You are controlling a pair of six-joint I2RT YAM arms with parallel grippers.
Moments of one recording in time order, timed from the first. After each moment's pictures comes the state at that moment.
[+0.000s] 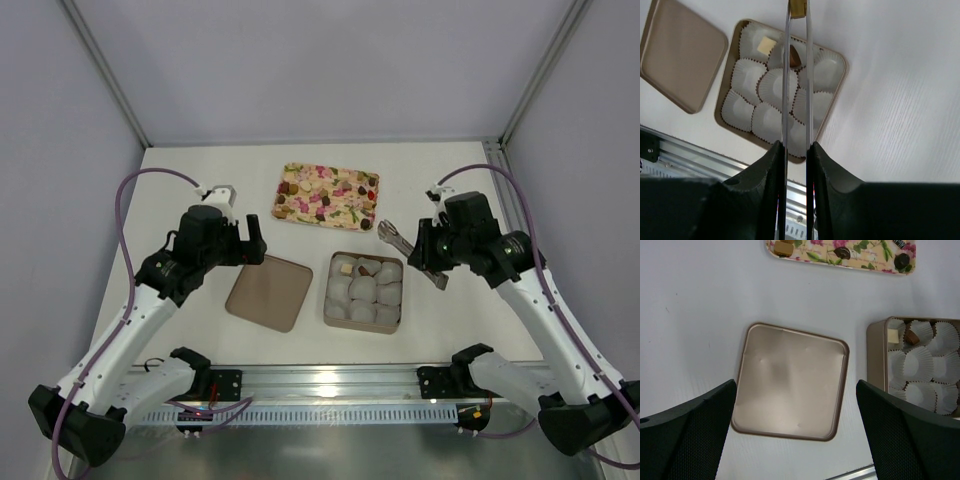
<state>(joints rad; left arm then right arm) -0.45 0.94 0.95 -0.65 -0.09 -0.35 0.39 1.03 1.16 -0.98 -0.11 0.30</state>
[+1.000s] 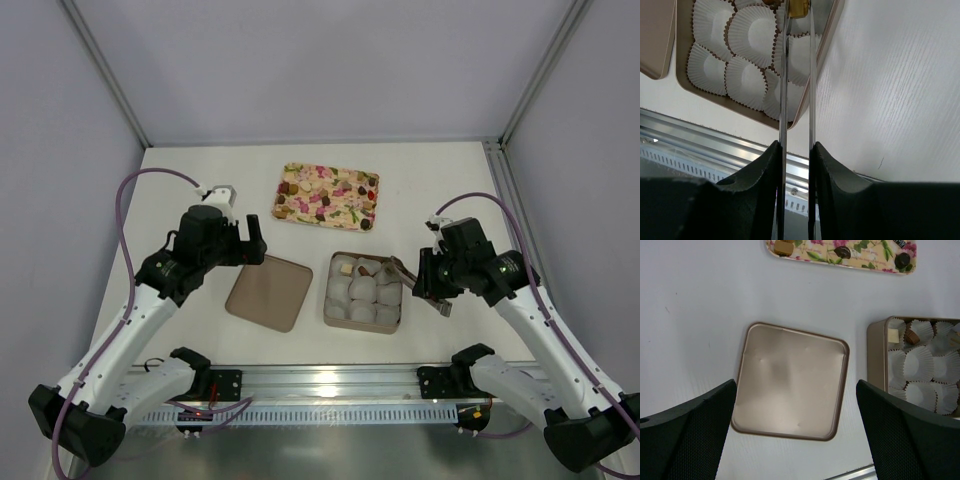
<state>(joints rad) -0.45 0.94 0.95 -0.65 -0.09 -0.35 0.40 0.90 0.95 -1.06 -0.12 0.34</state>
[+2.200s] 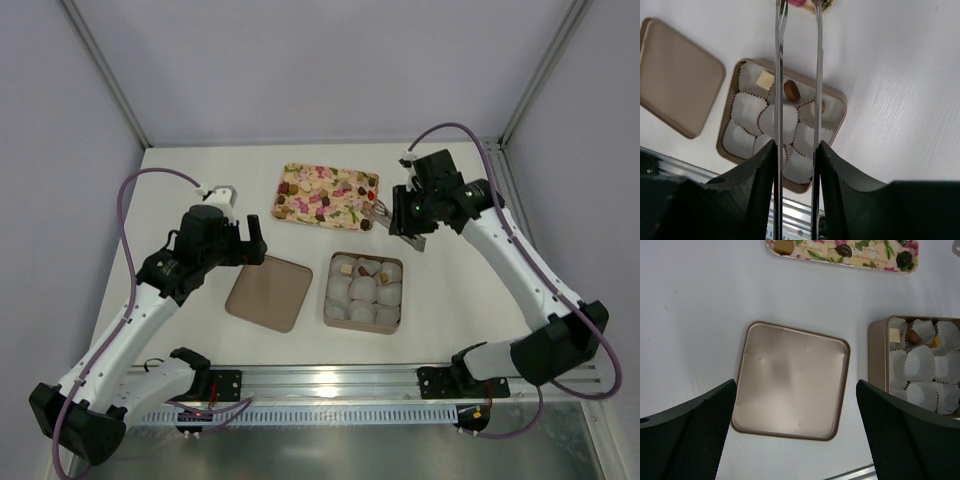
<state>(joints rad) -0.45 0.95 0.95 -0.65 -0.09 -0.35 0.40 1.29 1.35 -1.00 -0.08 0.29</state>
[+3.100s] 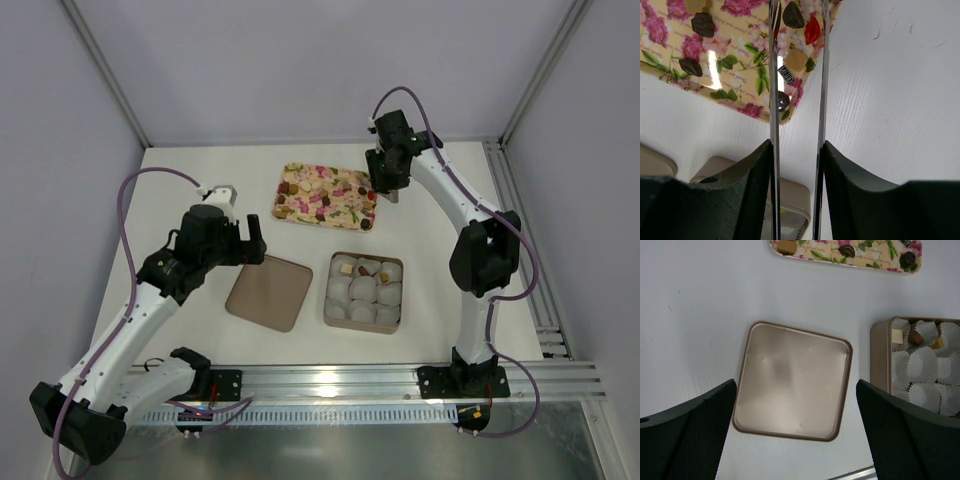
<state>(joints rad) -0.45 0.95 0.95 -0.65 -0.10 -0.35 0.37 1.99 1.93 -0.94 0.07 0.13</state>
